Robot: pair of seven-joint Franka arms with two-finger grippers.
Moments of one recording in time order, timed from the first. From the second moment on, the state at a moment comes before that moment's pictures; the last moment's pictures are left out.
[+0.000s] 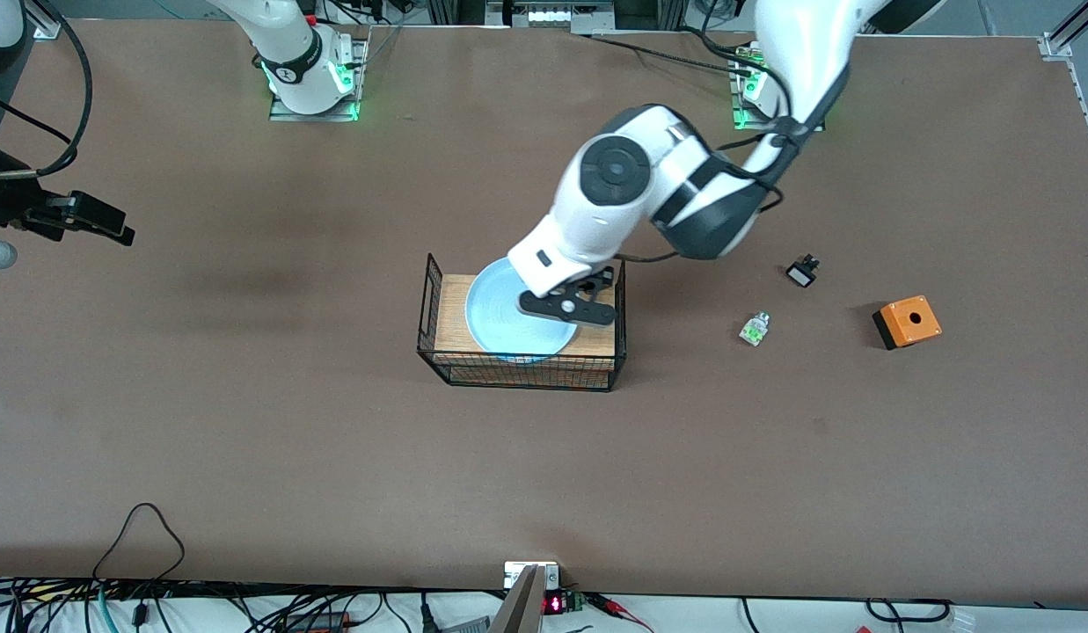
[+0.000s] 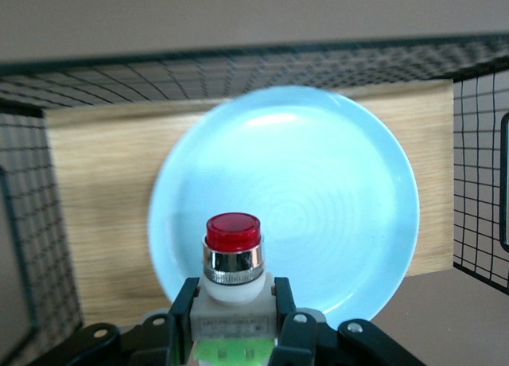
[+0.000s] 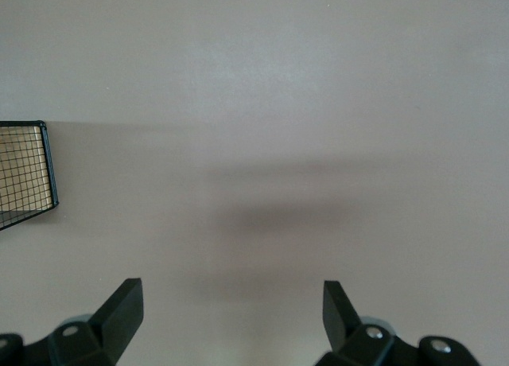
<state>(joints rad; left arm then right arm) -0.38 0.69 -0.48 -1.24 0.19 1.95 -0.71 0.21 0.05 -0.29 -1.64 0.04 1.64 0.00</state>
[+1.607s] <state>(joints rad) -0.19 0.49 -0.44 -1.18 0.22 1.51 -0.77 0.22 0.05 -0.29 -1.64 0.04 1.64 0.00</state>
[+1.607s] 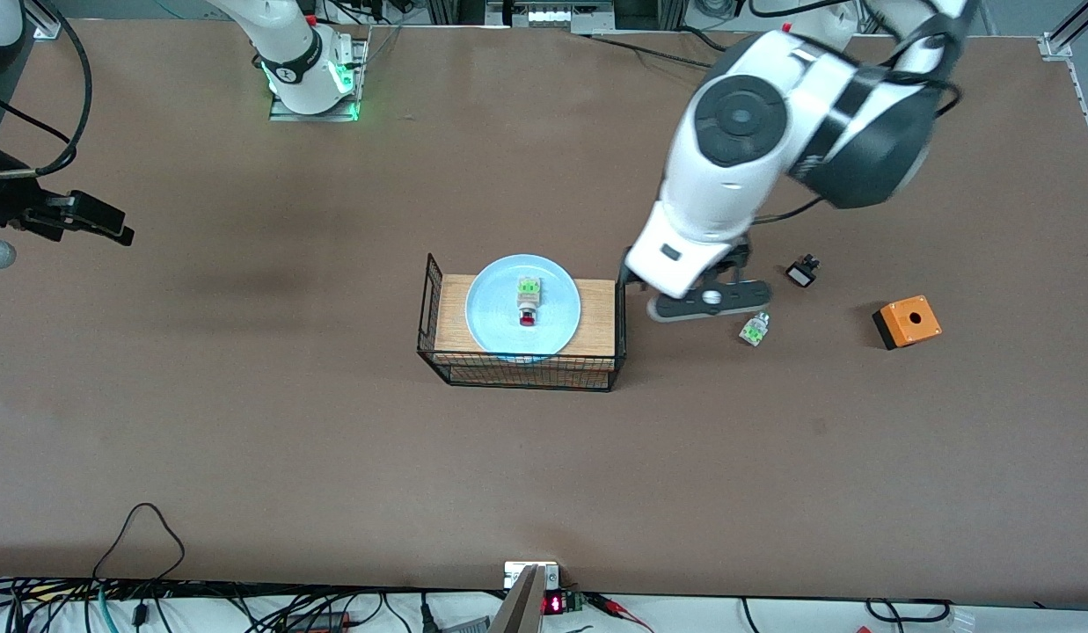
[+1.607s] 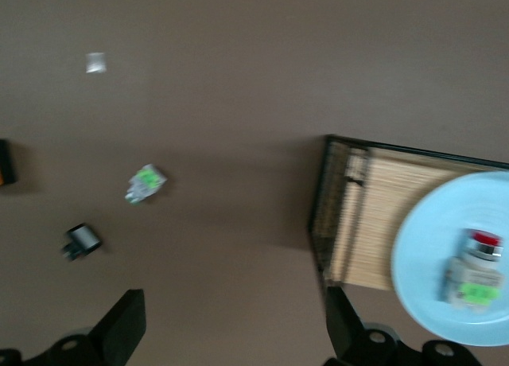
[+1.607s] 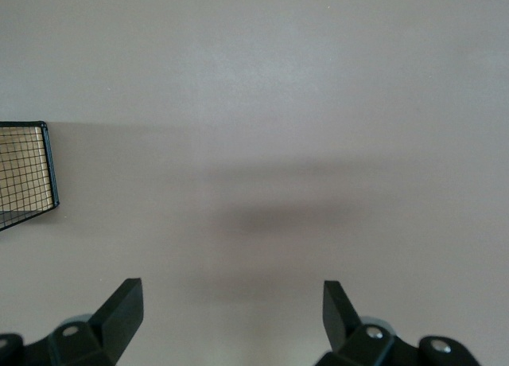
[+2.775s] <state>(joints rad) -0.07 0.06 0.00 -1.64 0.01 1.63 -0.10 0.22 0.05 -0.29 -1.63 0.04 1.64 0.00</state>
